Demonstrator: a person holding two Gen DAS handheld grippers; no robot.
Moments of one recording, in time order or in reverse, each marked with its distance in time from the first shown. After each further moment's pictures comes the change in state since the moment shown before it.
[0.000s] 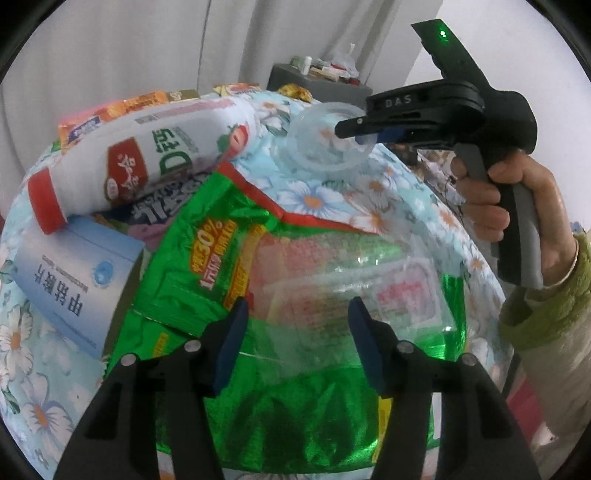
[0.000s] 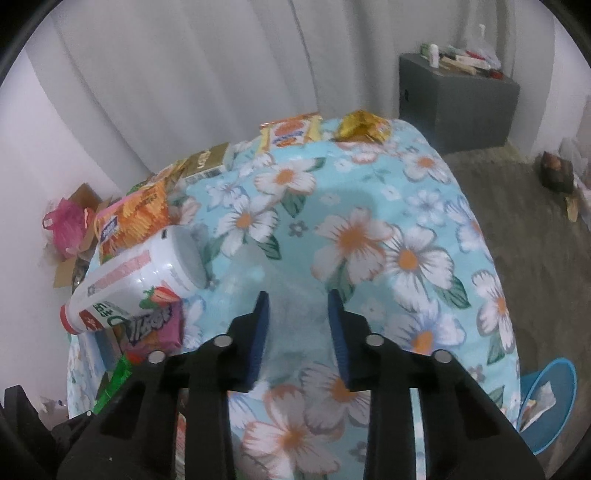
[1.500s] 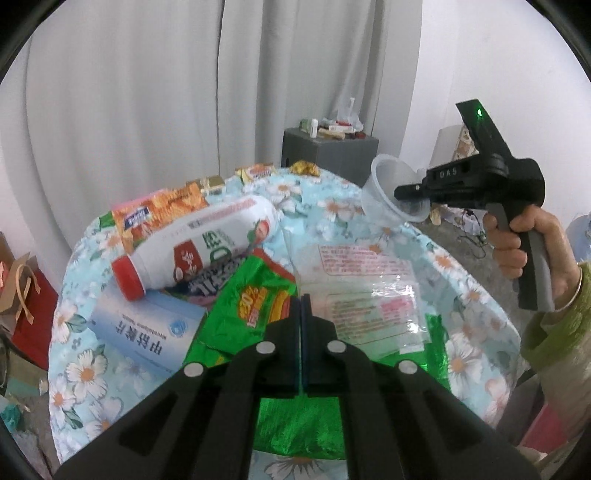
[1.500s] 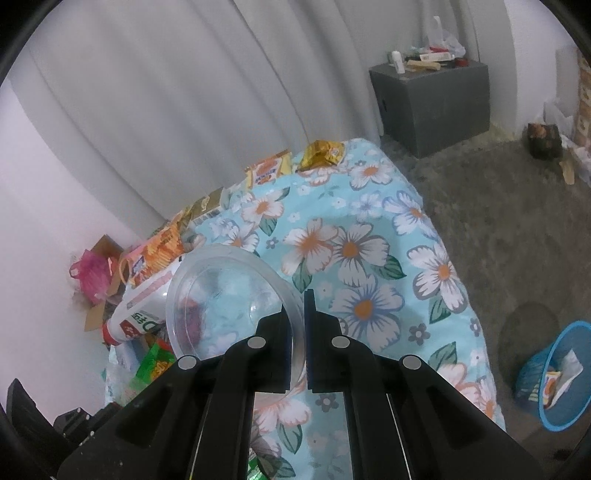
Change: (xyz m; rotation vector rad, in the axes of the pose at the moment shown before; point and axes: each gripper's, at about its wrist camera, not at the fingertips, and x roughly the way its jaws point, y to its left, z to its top) left arm -0.078 -0.021 0.000 0.093 -0.265 0.141; right arm -0.069 -0.042 -0.019 0.143 -0.125 0.095
